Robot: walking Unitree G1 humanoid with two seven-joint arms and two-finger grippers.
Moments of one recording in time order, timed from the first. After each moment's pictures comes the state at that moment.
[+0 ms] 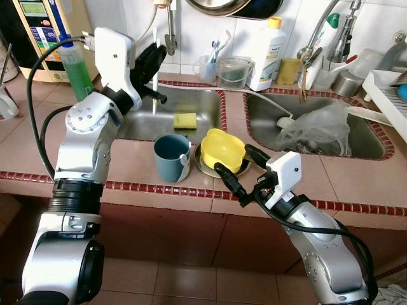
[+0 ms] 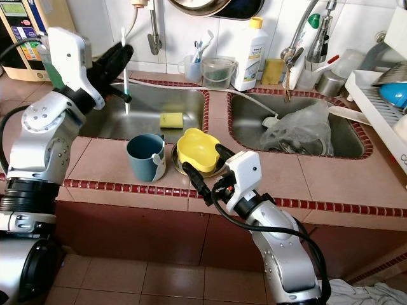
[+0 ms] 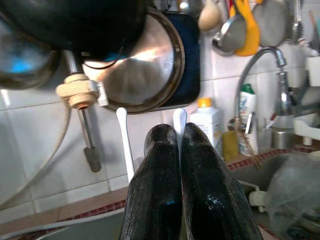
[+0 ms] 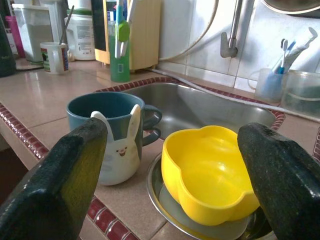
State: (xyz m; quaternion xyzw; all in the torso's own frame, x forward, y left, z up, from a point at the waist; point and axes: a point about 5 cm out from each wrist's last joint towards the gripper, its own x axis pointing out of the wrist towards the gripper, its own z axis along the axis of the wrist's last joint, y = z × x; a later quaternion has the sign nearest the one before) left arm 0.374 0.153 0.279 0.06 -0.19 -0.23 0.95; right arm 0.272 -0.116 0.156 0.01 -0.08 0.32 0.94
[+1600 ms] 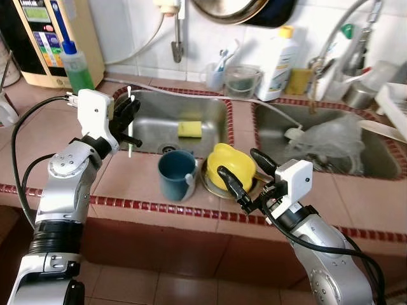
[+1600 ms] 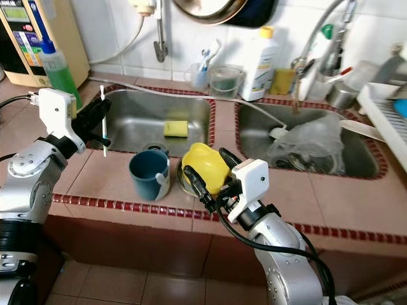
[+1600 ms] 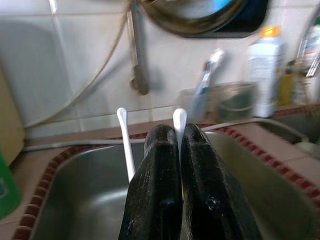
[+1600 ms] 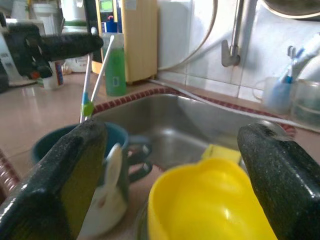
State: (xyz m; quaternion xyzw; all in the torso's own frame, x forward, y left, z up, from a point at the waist) left arm 0.350 0.207 0.207 0.06 -0.10 -0.18 0.98; right arm 0.251 -0.109 0.164 0.03 -0.09 0.32 0.94
